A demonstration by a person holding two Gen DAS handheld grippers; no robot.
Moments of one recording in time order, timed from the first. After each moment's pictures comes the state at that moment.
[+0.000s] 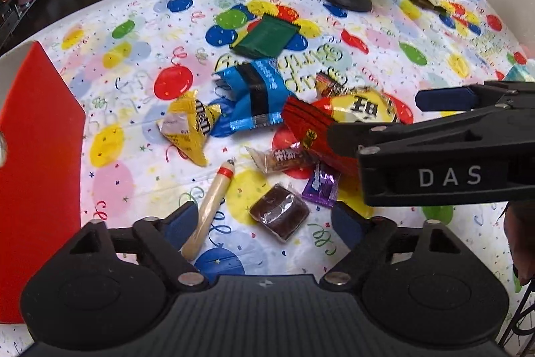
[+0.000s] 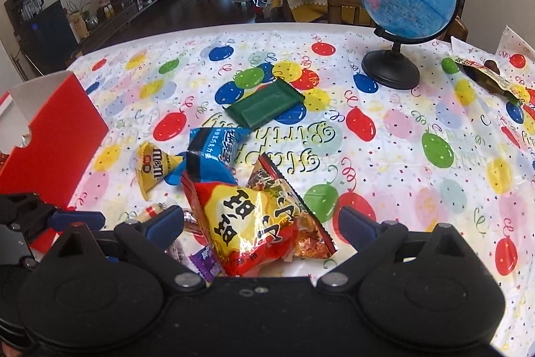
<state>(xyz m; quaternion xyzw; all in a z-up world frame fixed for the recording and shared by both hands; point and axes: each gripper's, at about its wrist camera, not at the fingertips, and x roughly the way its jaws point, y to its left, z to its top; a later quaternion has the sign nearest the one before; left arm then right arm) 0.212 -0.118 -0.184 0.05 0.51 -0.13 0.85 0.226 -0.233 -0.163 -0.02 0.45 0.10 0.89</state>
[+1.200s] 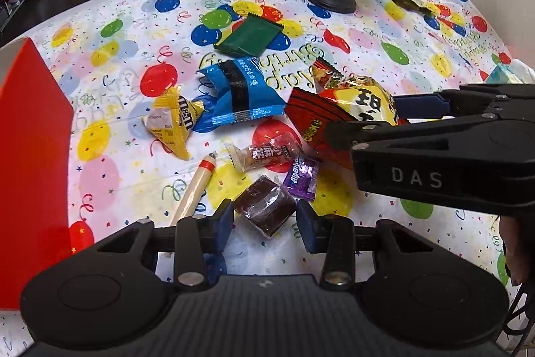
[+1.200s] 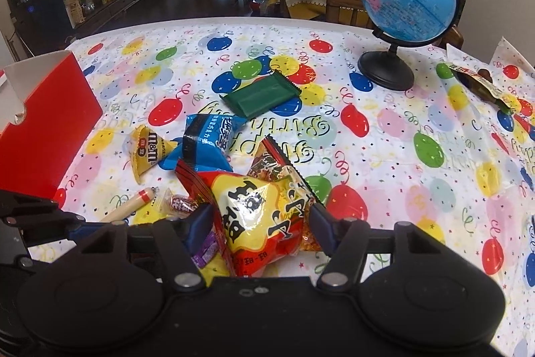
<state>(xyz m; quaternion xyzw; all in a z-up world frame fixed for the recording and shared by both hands) 0.201 -0.118 -0.176 0.03 0.50 -0.16 0.85 0.212 -0.228 -0.157 -0.05 0.45 0.08 0.89</state>
